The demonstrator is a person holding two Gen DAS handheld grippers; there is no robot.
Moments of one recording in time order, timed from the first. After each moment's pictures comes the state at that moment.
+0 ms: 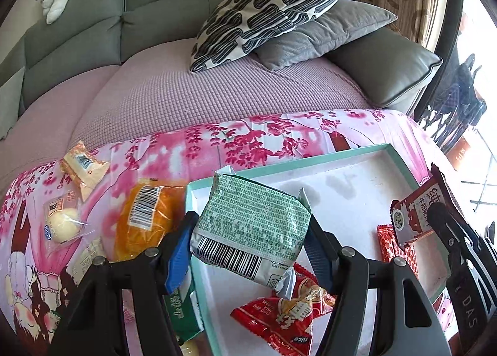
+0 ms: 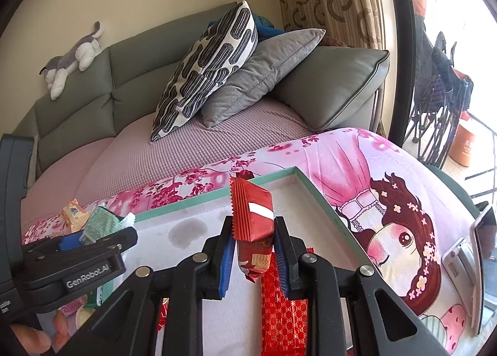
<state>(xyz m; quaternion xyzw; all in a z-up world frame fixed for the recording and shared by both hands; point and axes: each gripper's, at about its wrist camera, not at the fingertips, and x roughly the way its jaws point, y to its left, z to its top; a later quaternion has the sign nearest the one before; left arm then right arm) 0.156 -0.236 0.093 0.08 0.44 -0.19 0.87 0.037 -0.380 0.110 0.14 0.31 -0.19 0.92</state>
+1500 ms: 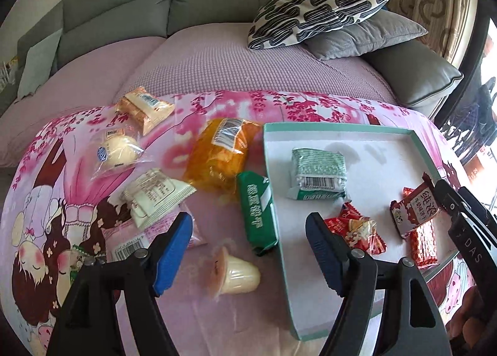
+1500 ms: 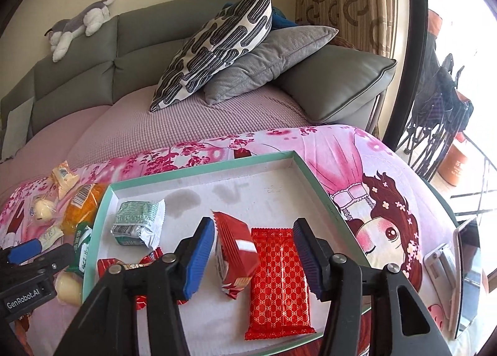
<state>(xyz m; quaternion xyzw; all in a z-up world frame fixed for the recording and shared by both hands) 0.105 -0.148 0.085 0.03 0.46 -0.12 0.88 0.030 -0.358 0.105 0.07 0.35 -0.20 0.91</state>
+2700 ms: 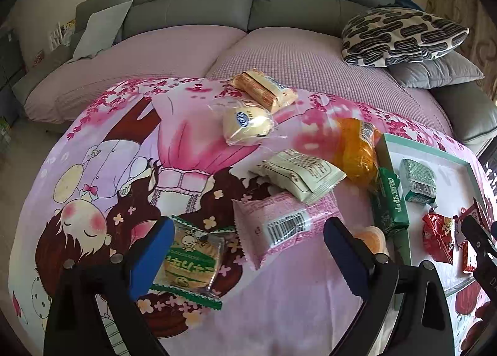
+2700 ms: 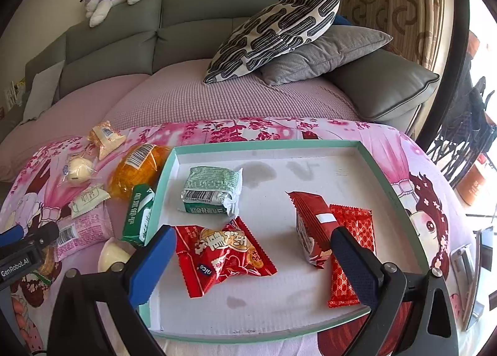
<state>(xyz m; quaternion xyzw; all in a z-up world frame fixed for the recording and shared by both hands) 0.098 -0.023 0.074 -0.01 0.45 0.00 0.89 0.041 -0.273 0.097 0.03 0.39 -0.13 0.91</state>
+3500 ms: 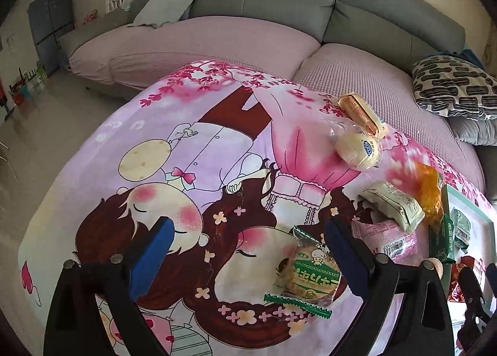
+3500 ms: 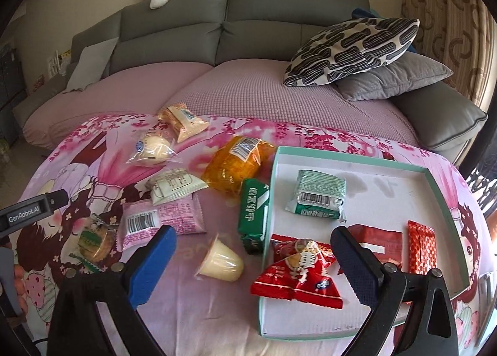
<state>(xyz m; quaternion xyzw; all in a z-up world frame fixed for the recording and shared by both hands) 0.094 0.081 0.077 -0.09 0.45 0.11 0.88 0.054 -0.172 0.094 -0.01 0.39 -0.02 0.92</state>
